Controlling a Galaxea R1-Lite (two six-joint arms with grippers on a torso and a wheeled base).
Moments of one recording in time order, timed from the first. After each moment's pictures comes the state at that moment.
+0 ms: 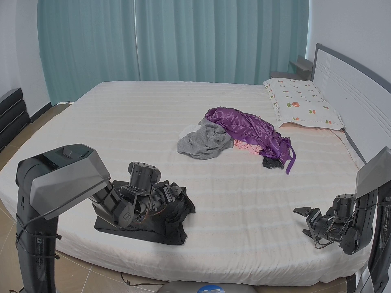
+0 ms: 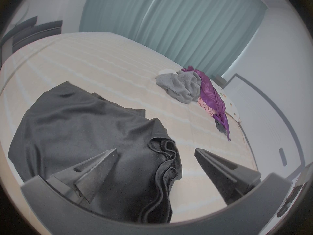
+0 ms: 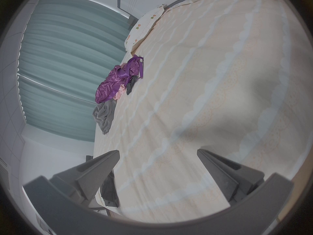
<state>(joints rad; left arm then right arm) -0.43 2.35 -1.02 -0.71 0.08 -0.67 0.02 2.36 -0.16 -1.55 0.22 1.00</state>
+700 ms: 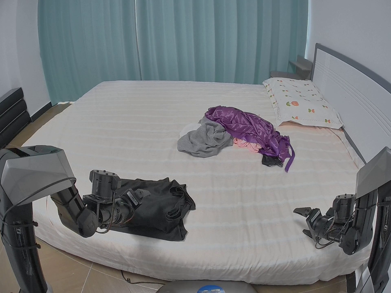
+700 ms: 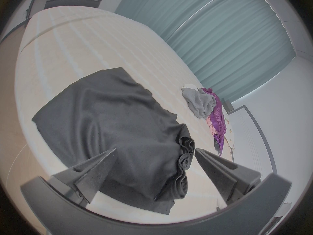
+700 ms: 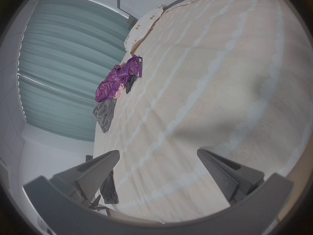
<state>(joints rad) -0.26 2.22 -0.66 -0.91 -0.04 -0.92 0.02 2.36 -0.16 -1.55 0.22 1.00</state>
